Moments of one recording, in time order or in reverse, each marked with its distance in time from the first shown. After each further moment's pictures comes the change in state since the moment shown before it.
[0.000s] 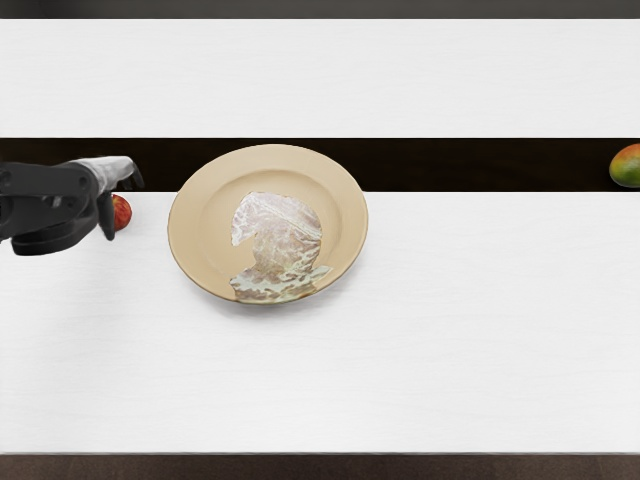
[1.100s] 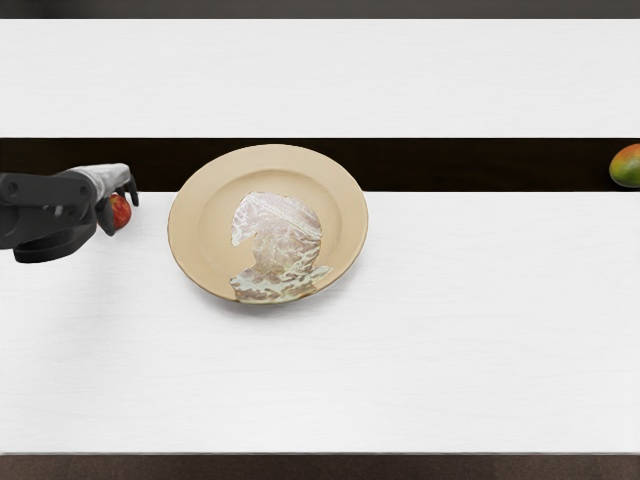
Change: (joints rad) left arm 0.056 -0.015 0.002 0.066 0.005 -0.001 -0.022; right arm 0.000 0.000 0.000 0.000 0.000 0.000 0.000
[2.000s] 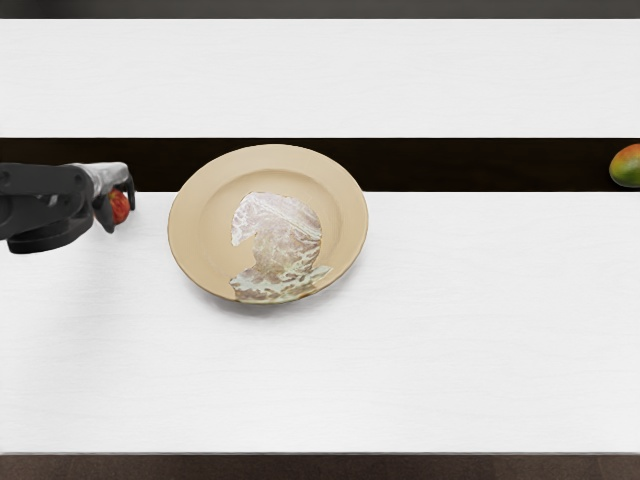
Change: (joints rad) left arm -0.027 0.013 -0.002 -0.003 -0.019 -0.060 -0.005; right arm 0.000 0.000 0.000 0.000 0.000 0.000 0.000
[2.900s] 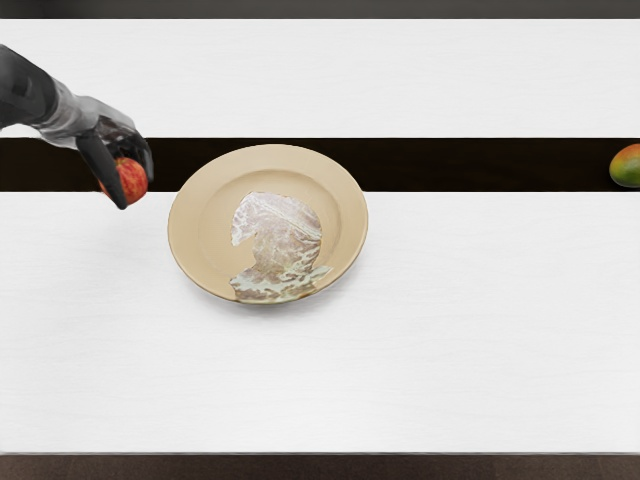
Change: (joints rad) left arm -0.437 0.176 -0.028 -0.152 -0.343 -0.625 0.003; right arm 0.000 0.000 0.000 0.000 0.000 0.000 0.000
